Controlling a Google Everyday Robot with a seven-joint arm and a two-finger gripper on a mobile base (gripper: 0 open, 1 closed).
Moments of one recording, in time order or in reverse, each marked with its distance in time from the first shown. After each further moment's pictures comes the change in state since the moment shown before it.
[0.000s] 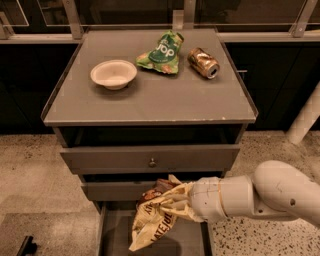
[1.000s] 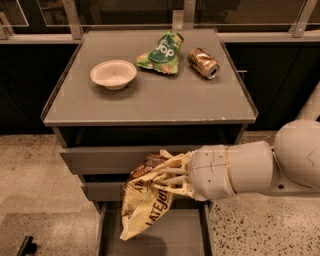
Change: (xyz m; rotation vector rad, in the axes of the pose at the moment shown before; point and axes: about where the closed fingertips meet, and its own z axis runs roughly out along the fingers) arm -0.125 -0.007 -0.052 0.049 0.000 -0.244
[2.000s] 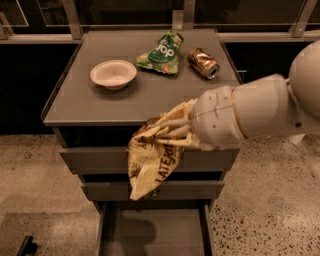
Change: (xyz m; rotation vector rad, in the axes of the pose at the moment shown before) arm -0.053 -0.071 -0.038 0.027 0.099 -0.160
